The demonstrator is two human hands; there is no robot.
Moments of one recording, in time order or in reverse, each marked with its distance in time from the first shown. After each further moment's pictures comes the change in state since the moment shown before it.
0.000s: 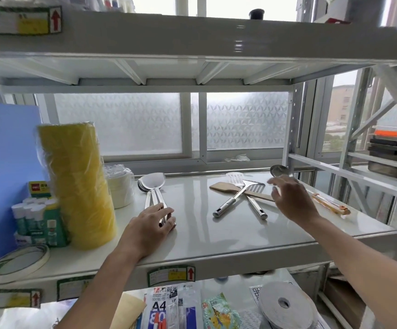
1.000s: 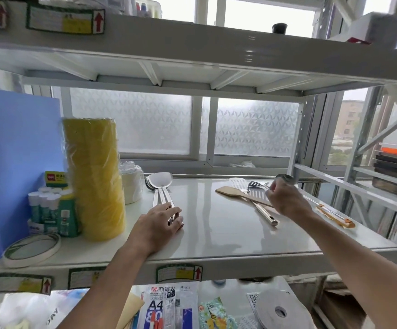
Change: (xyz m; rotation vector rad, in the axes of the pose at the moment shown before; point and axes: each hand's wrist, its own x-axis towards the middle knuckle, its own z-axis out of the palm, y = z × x) left_hand -0.001 0.017 0.012 0.001 -0.033 0.017; right_hand 0.005 -0.032 -0.023 0.099 -0.327 0.406
